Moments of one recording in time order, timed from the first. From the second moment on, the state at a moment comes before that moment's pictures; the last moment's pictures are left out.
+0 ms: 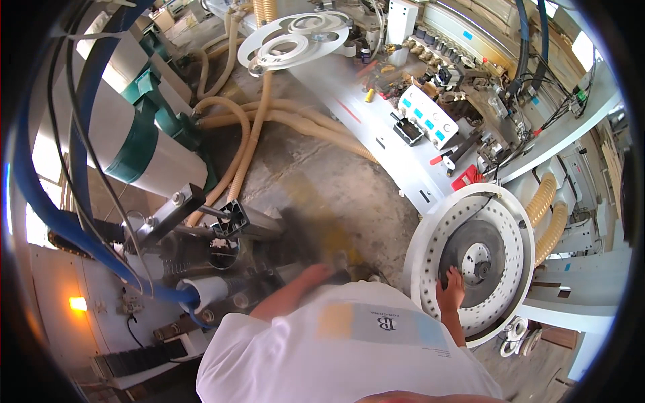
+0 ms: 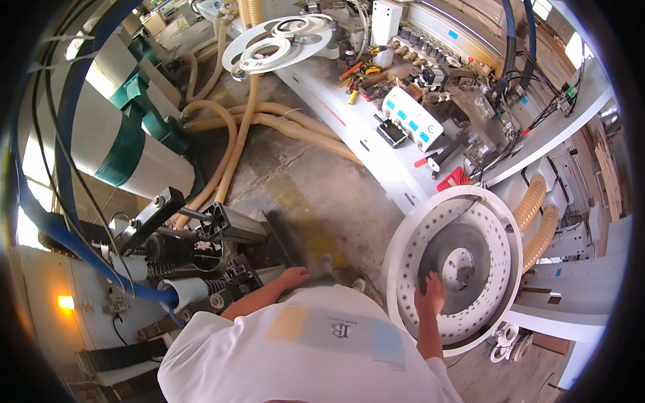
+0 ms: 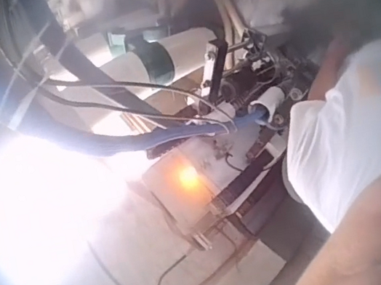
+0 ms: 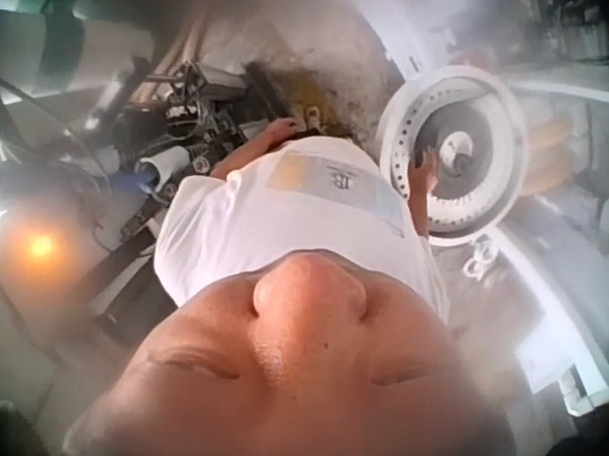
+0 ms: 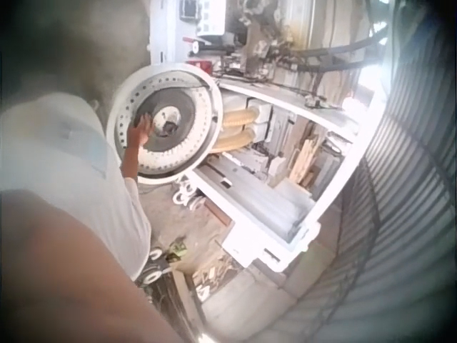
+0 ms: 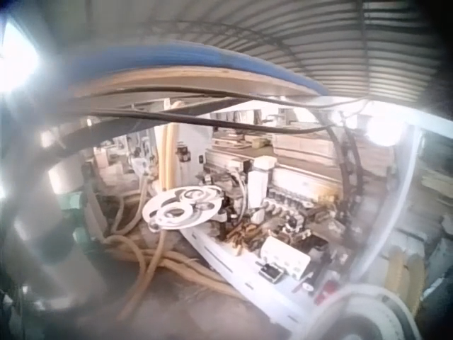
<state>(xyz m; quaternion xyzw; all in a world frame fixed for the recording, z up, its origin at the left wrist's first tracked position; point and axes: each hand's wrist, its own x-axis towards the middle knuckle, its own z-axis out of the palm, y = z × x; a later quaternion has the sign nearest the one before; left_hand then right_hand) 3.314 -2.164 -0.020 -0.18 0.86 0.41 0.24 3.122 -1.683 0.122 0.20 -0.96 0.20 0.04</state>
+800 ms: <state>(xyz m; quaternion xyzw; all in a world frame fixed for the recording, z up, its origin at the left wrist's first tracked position) 3.275 -2.239 -0.024 -0.16 0.84 0.40 0.33 3.085 -1.722 0.140 -0.15 -0.98 0.06 0.09</state>
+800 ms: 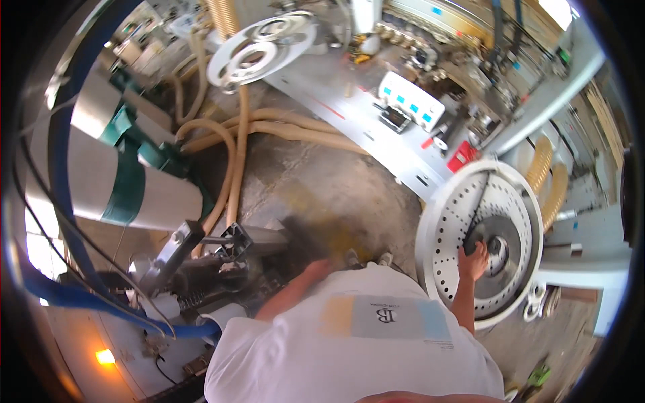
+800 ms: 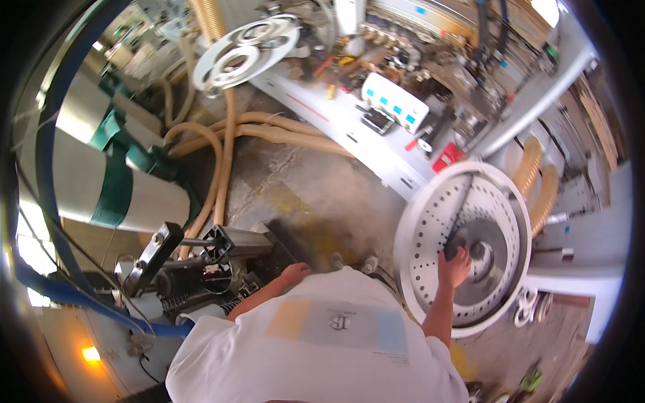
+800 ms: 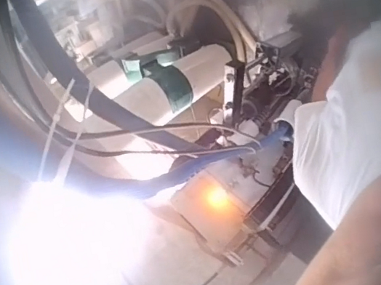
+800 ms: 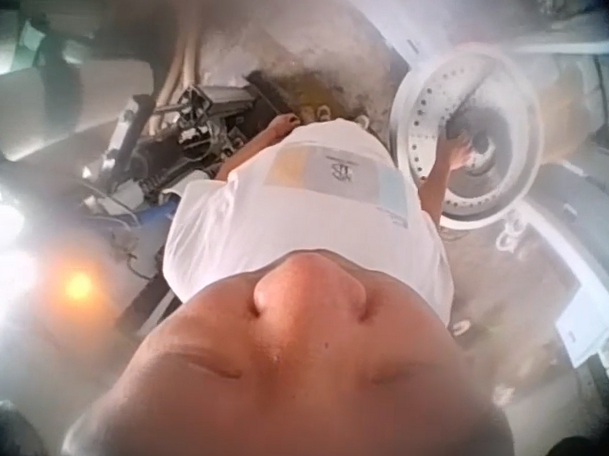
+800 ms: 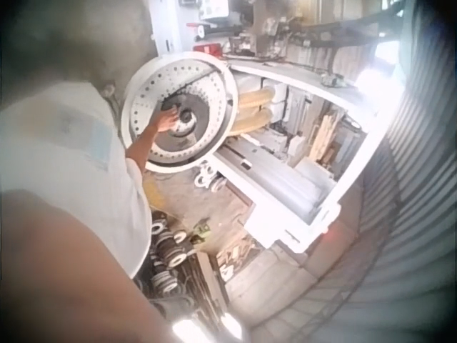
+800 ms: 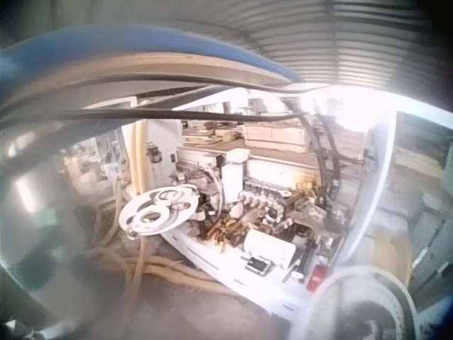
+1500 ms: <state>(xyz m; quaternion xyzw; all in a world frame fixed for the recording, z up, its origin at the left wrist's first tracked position) 3.254 -2.275 -0.054 -0.07 0.88 0.35 0.32 3.081 -1.693 0.143 -0.19 -0.96 0.13 0.15</state>
